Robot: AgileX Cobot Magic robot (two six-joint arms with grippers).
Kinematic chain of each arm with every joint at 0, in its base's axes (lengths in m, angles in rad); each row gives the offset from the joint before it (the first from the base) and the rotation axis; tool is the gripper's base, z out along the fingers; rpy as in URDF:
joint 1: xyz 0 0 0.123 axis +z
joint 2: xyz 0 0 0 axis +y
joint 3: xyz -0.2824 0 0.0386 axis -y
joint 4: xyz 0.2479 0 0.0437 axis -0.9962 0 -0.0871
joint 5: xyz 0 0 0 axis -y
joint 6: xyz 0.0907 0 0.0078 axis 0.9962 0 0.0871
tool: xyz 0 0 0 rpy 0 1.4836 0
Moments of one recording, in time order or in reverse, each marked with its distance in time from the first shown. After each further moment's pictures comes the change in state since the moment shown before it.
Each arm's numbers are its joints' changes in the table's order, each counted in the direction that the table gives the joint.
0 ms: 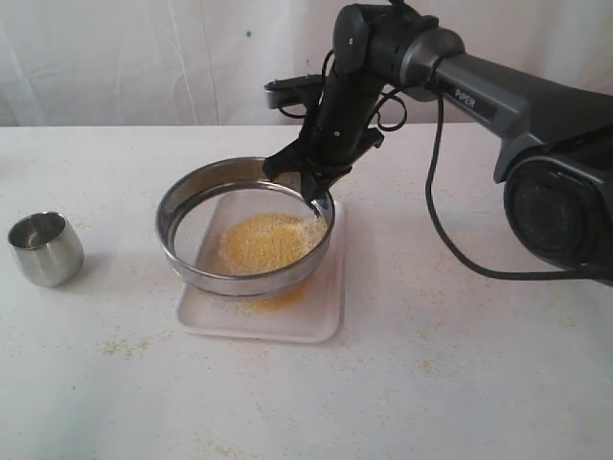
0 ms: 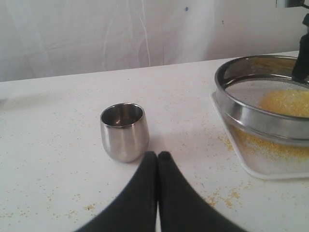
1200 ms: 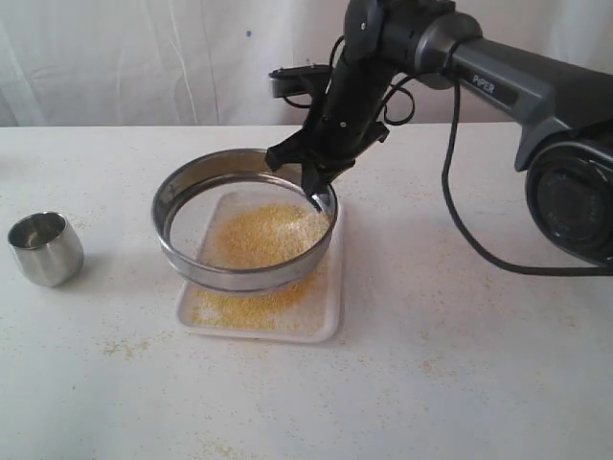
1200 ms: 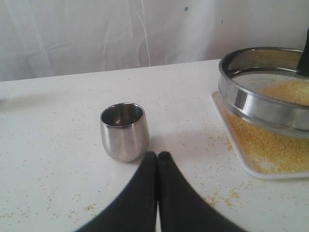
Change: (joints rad) left arm 0.000 -0.001 0.000 0.000 0.000 0.000; right arm -0.006 -0.055 -0.058 -0.037 0.006 -0.013
